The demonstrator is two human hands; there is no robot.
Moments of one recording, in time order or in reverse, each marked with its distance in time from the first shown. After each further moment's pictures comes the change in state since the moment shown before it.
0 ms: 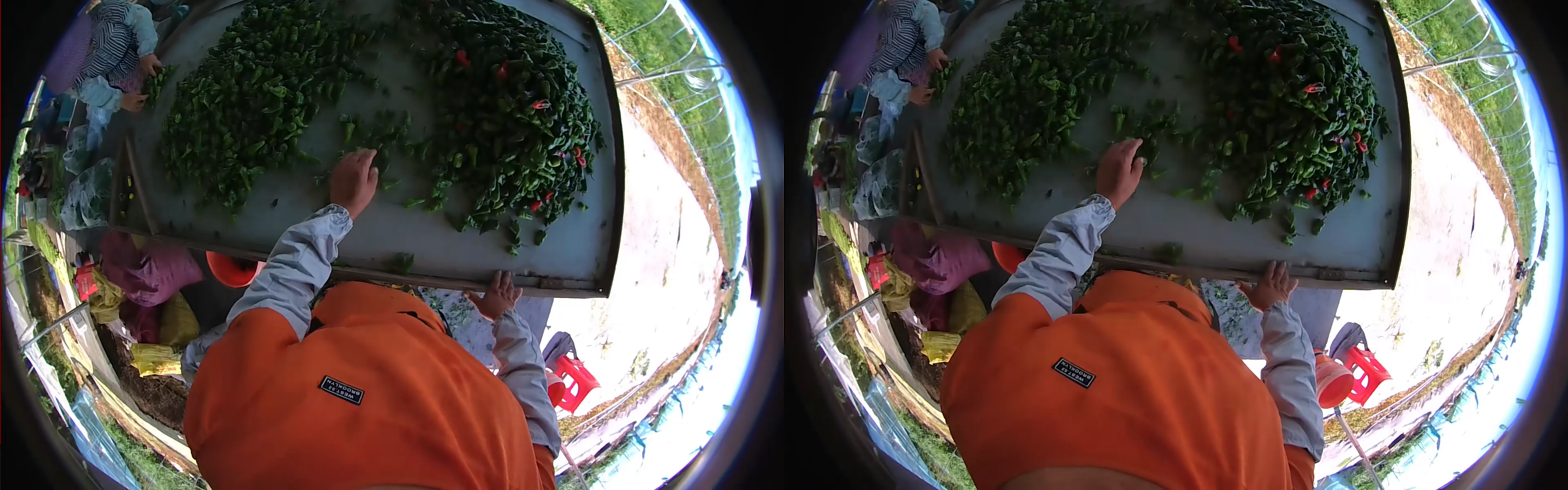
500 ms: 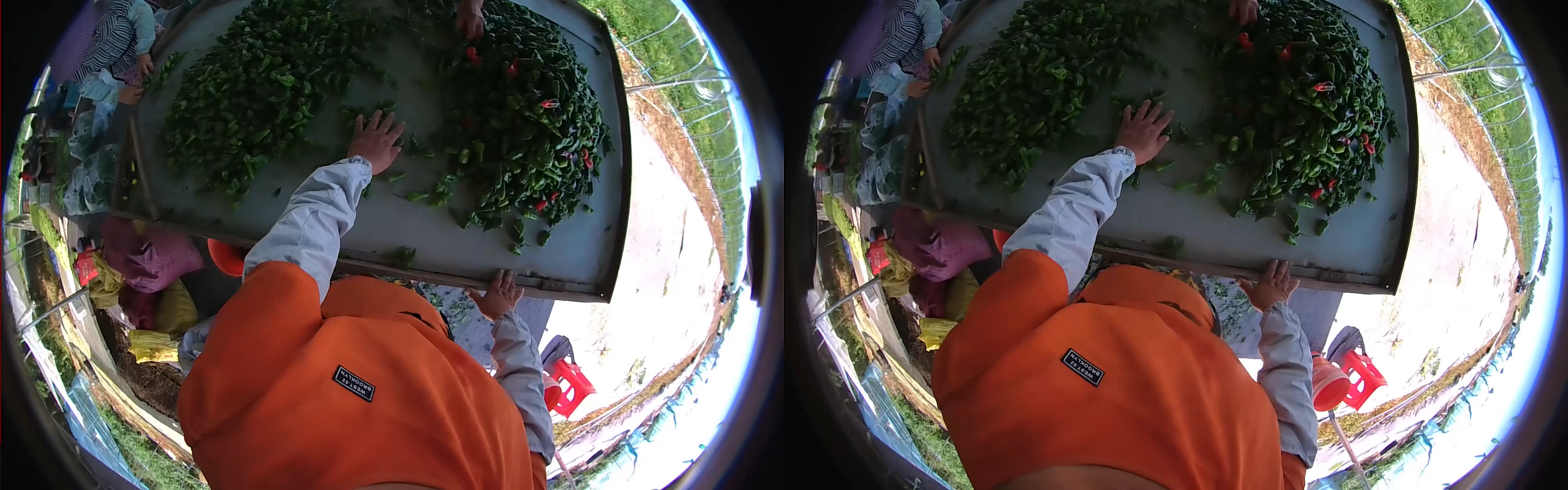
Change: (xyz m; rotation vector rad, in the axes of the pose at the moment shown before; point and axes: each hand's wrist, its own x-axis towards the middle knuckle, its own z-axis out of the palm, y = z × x) left_hand 0.059 -0.011 0.036 0.440 -0.466 0.077; right_hand 0.002 -0.001 -0.001 -0.039 0.026 0.008
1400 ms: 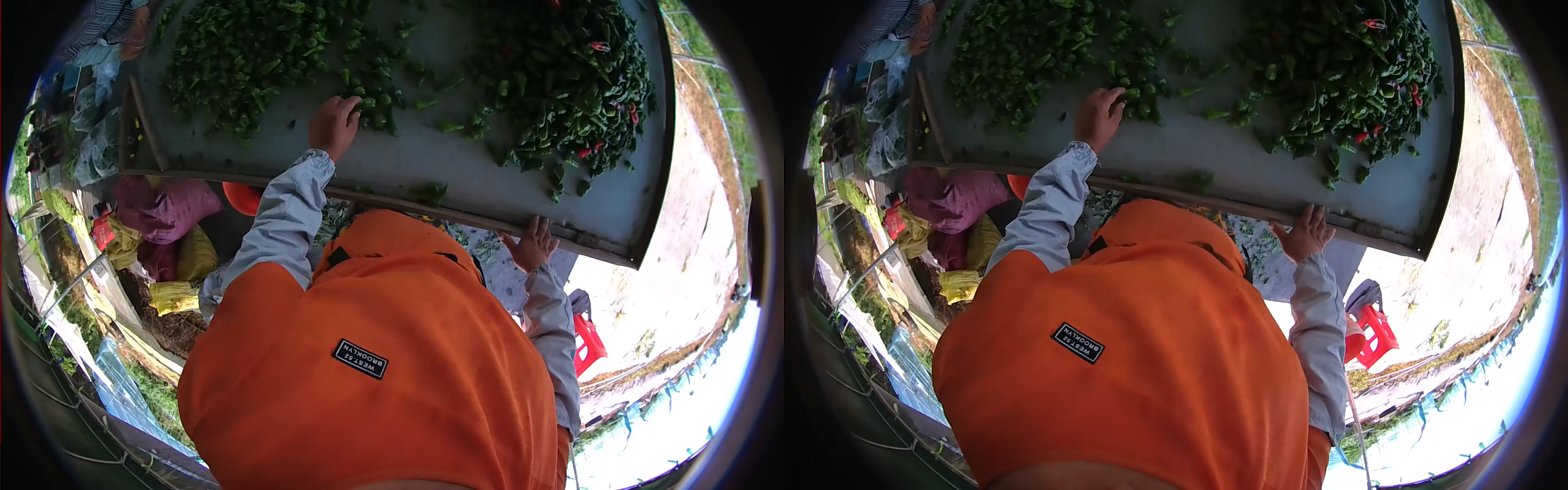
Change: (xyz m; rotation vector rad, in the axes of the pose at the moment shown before) left_hand -0.145 -0.057 0.017 -0.399 0.296 -0.283; right_hand 0.004 0.001 0.009 -0.002 0.021 -0.016
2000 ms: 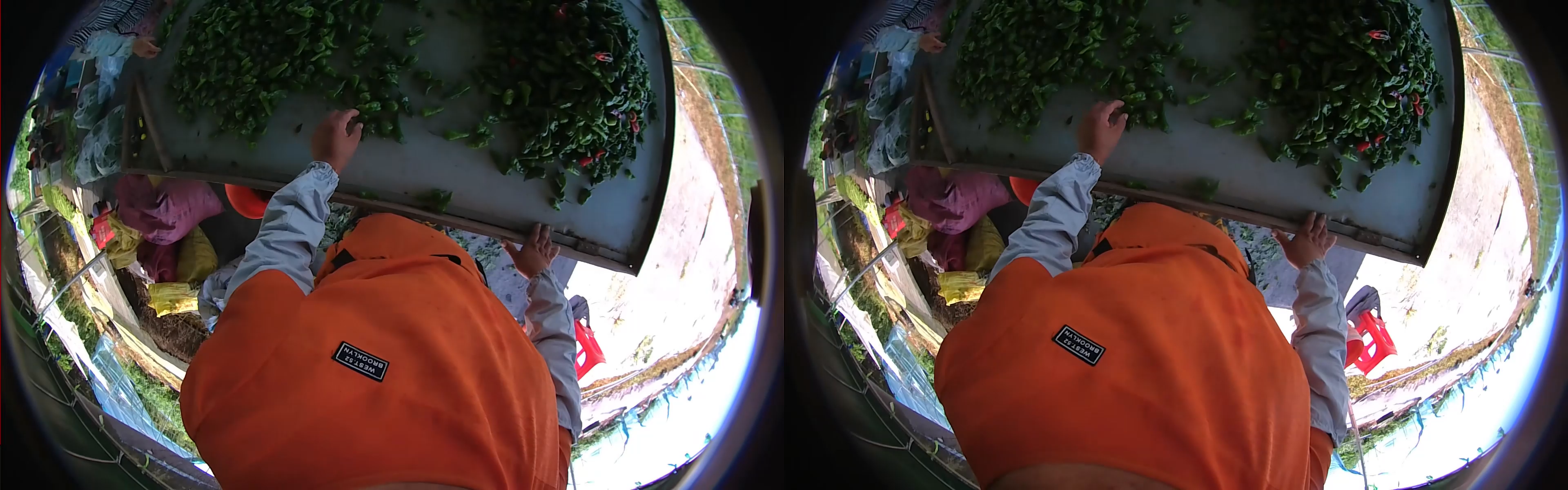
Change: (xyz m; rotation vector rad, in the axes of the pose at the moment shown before) left_hand -0.017 -0.002 0.000 -0.064 -0.051 -0.190; right_hand 0.000 0.000 -0.001 -0.028 -0.027 0.008
